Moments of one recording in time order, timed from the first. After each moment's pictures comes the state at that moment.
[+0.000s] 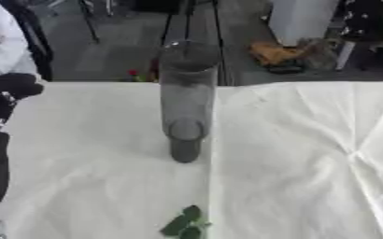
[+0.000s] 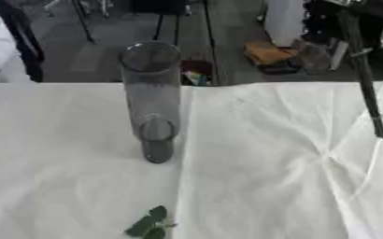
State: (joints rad) left arm -0.49 0.16 -0.11 -1.98 0.18 -0.25 0.07; right arm -0.98 -0.84 -0.06 -1.34 -0.66 0.25 0.68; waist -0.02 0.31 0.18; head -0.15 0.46
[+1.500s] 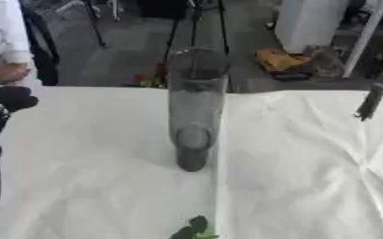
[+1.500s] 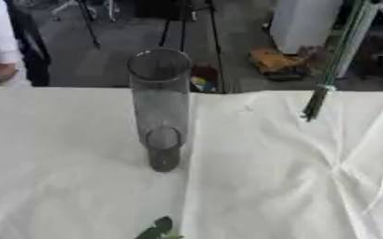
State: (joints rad) left arm -0.50 0.17 -0.11 -1.98 0.18 -0.26 0.06; right arm -1.09 -0.84 -0.03 -1.47 -1.45 0.05 0.34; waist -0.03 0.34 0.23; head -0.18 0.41
